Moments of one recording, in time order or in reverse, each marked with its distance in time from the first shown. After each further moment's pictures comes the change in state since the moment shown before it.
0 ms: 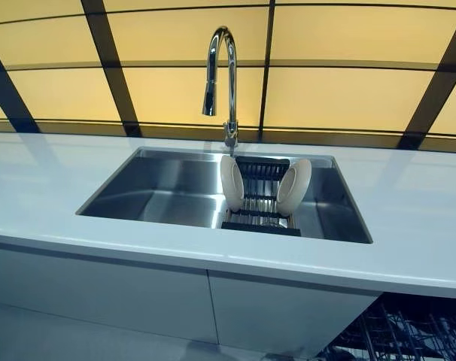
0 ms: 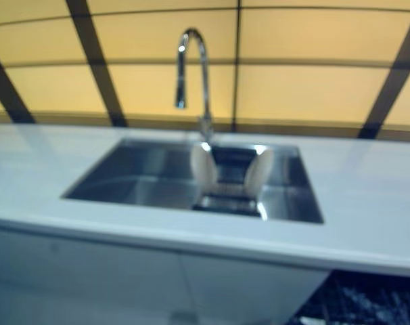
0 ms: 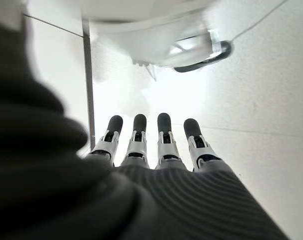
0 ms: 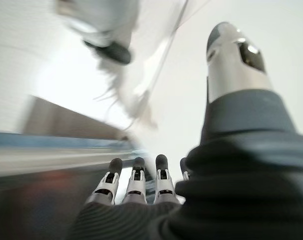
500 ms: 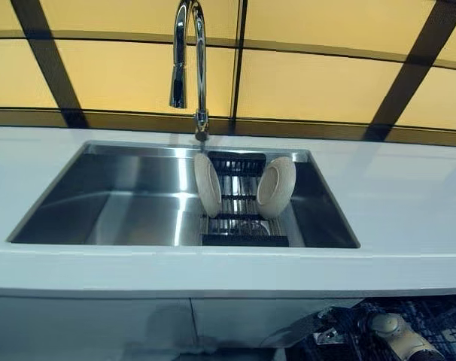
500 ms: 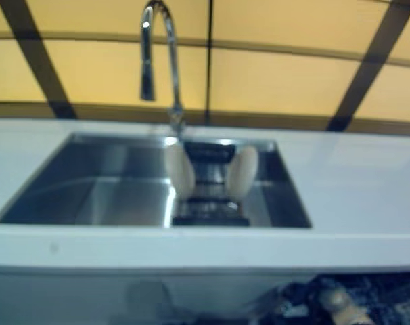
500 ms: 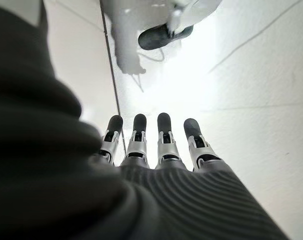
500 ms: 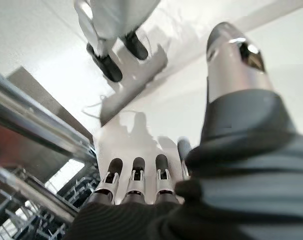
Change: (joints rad) left arm -0.022 0.123 0.081 -0.038 0.054 0.012 -0.031; right arm 0.040 -0.247 -0.011 -0.418 -0.131 -0.043 0.461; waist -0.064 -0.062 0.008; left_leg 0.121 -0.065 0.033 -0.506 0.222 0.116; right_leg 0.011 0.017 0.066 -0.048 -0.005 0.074
